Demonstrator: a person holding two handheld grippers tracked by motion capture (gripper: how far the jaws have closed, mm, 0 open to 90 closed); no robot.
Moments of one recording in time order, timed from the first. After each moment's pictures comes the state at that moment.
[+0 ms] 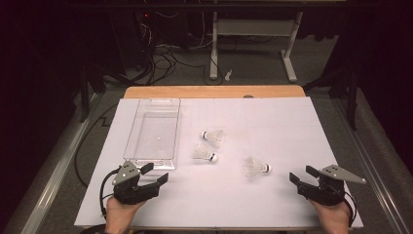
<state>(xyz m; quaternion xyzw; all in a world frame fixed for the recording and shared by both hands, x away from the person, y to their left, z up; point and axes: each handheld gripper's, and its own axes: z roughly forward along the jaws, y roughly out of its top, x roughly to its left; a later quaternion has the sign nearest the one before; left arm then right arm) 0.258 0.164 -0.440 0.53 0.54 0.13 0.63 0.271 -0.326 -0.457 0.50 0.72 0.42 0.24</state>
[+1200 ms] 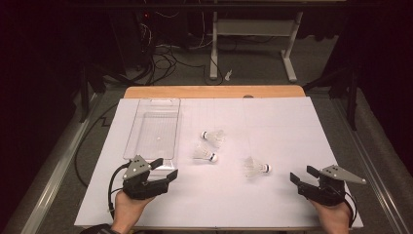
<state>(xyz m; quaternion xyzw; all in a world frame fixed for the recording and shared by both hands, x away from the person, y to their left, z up) 0.266 0.141 -0.426 0.54 0.53 0.12 0.64 0.270 -0.326 -0.456 0.50 0.72 0.41 0.24</state>
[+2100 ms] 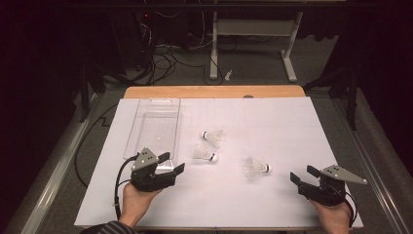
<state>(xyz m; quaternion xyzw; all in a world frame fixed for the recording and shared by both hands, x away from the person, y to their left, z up) 0.283 0.125 -0.421 0.54 0.53 0.11 0.64 0.270 -0.327 -0.456 0.50 0.72 0.42 0.24</state>
